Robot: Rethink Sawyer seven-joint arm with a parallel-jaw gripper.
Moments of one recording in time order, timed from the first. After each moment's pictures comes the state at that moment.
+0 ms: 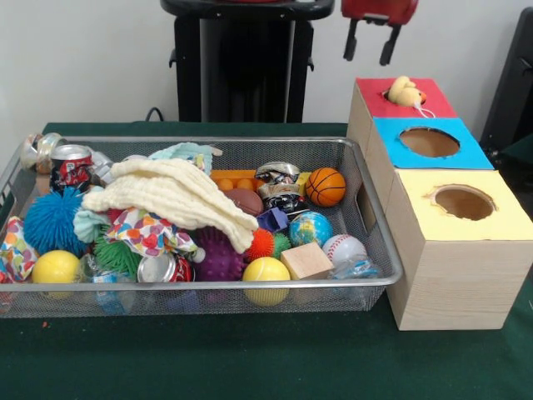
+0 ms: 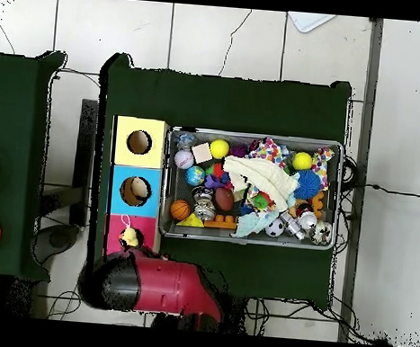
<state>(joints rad) 0.02 -0.93 -0.09 2.13 -0.01 0.49 1.85</state>
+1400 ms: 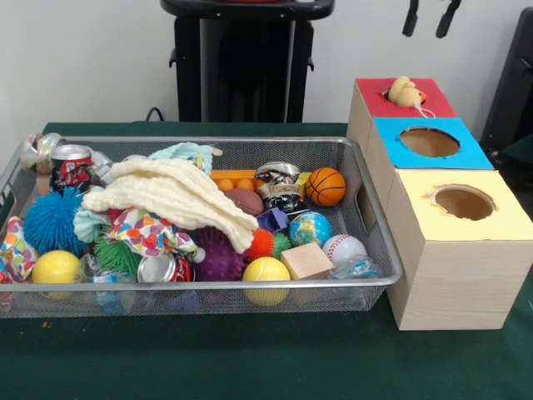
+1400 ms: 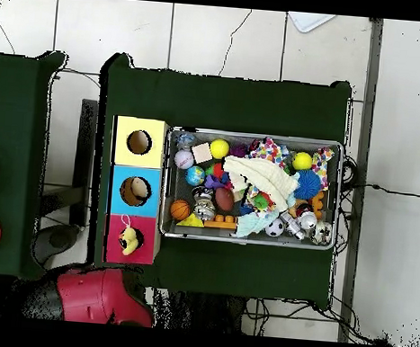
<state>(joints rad) 0.26 -1.01 -0.03 2.12 -0.01 0.61 1.88</state>
